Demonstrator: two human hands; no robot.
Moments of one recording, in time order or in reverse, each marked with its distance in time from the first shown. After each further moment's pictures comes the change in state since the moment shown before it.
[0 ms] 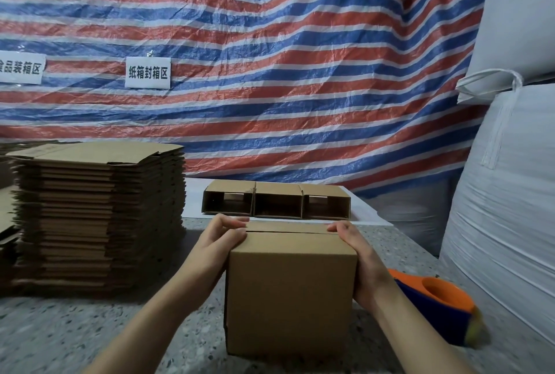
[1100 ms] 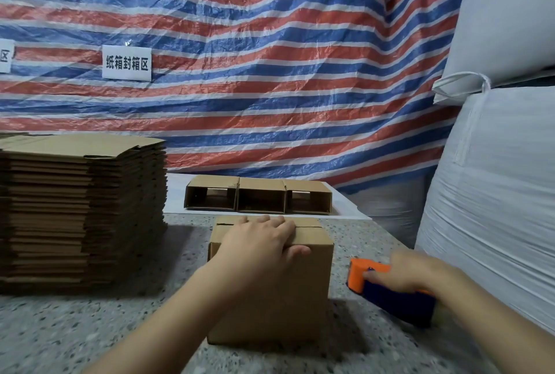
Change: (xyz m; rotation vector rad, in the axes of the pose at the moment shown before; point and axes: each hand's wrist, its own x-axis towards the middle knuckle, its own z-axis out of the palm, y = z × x) left_hand -0.004 0.026 0.078 1.569 -0.322 0.442; right_hand -0.005 -0.041 -0.112 -1.892 0.092 0.541
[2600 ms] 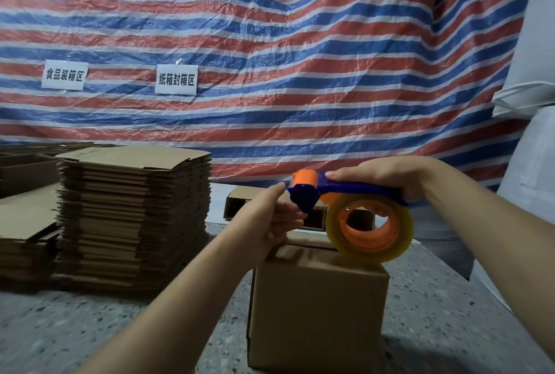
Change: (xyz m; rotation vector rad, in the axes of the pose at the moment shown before) left_hand 0.010 -0.055 -0.036 -1.706 0.142 -0.643; right_hand -0.019 -0.120 -0.180 0.759 -0.242 -0.470
